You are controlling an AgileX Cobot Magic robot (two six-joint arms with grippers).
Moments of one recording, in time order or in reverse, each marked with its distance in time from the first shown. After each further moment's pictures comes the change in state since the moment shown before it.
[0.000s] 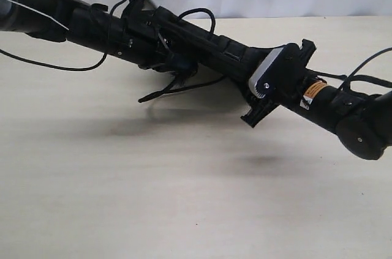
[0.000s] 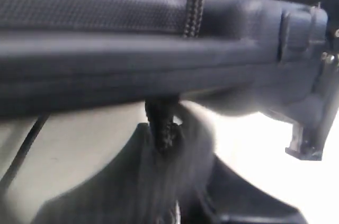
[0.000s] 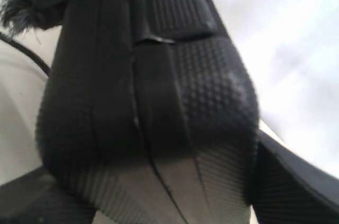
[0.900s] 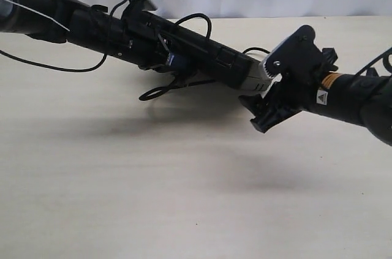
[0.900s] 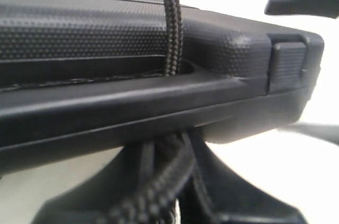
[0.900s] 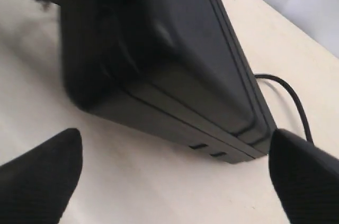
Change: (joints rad) left arm 0.000 0.004 0.000 -0.017 0.005 0.024; right arm 0.087 -0.318 0.006 -0.014 0.581 0.336
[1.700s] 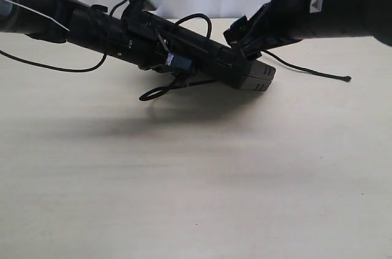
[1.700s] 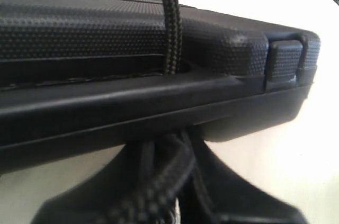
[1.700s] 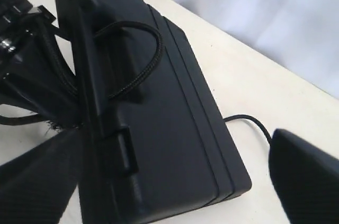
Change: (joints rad) left arm 0.000 0.000 0.000 0.000 0.008 0.000; right arm 0.112 -0.080 -0.417 0.197 0.569 0.012
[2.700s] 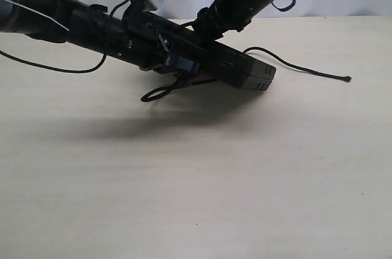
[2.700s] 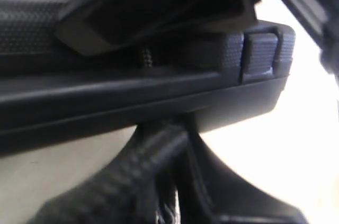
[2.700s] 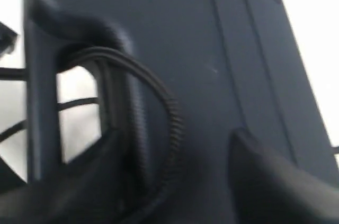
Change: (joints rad) left arm 0.000 0.002 0.000 -0.004 0.042 0.000; right arm -0.135 0.635 -0.752 0.613 0.550 -0.507
